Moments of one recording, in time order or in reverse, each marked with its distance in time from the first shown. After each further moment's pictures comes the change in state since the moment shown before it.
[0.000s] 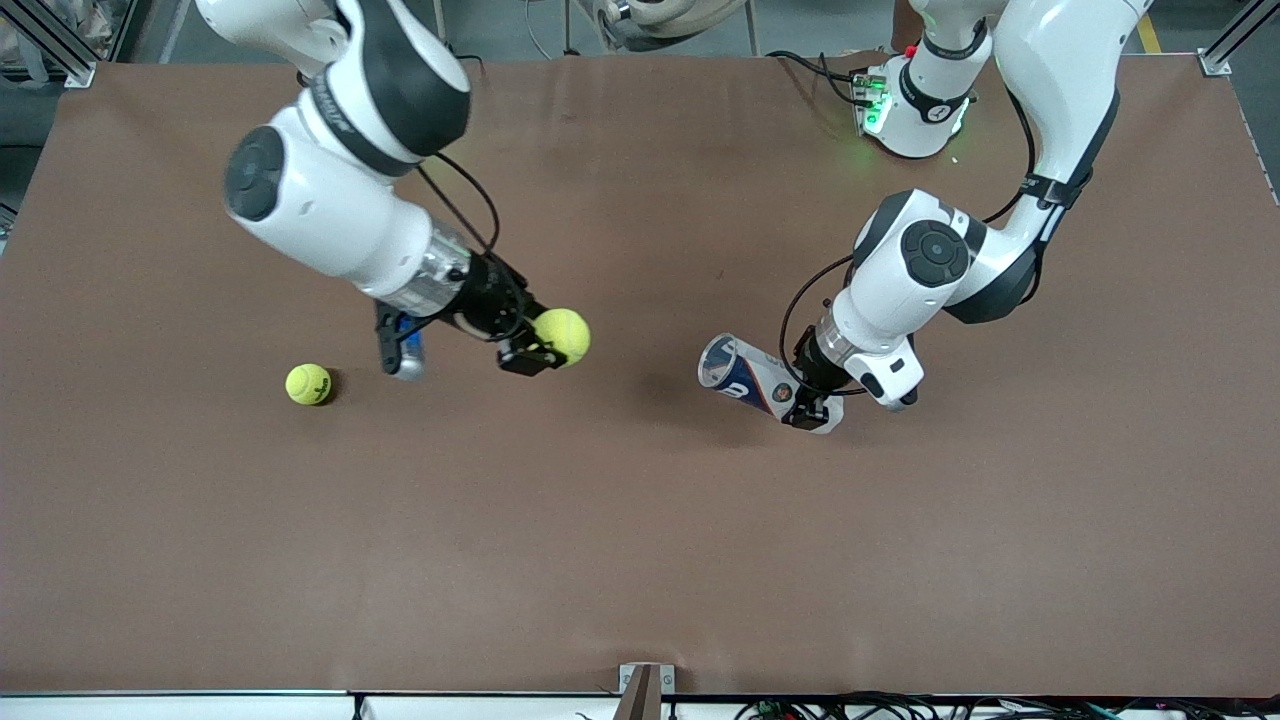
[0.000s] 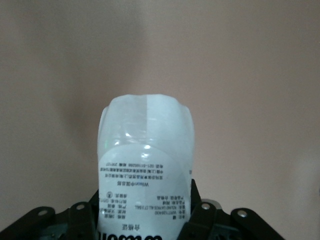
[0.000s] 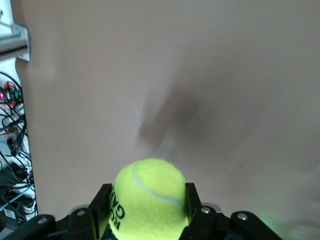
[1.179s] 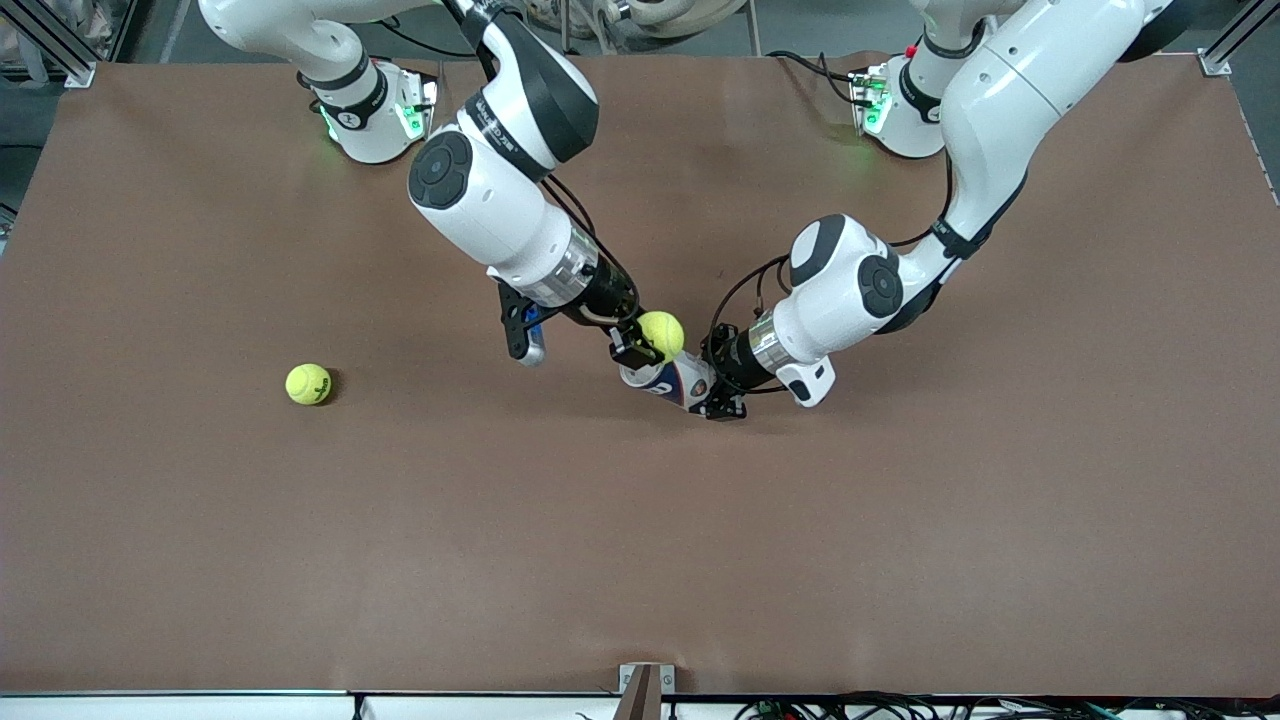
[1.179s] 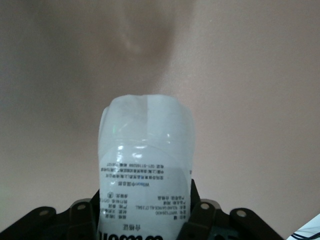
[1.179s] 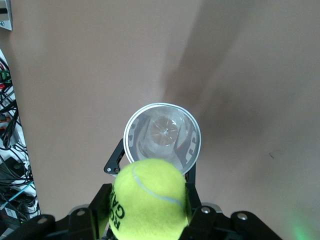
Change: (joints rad) left arm 0.037 0.262 -0.201 0.035 -0.264 0.255 0.008; right arm 0.141 0.110 -0.011 0.001 -0.012 0.218 0.108
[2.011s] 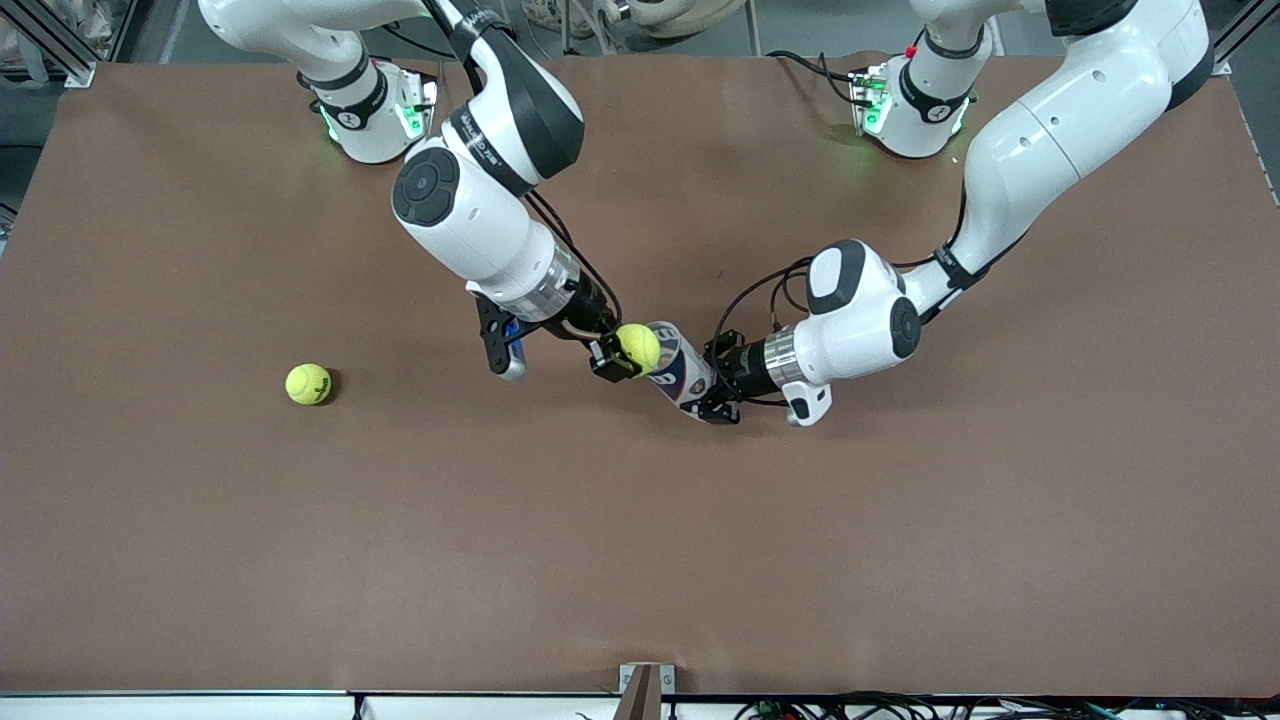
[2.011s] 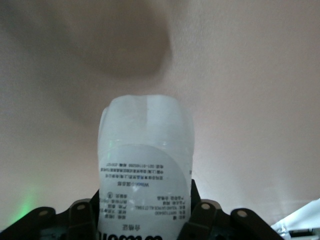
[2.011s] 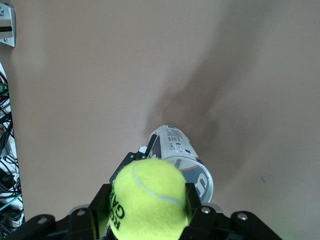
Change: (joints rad) left arm 0.190 0.199 -0.192 0.007 -0.048 0.002 0.362; right arm -0.021 0.005 -0.010 0.001 -0.050 -0.046 -0.044
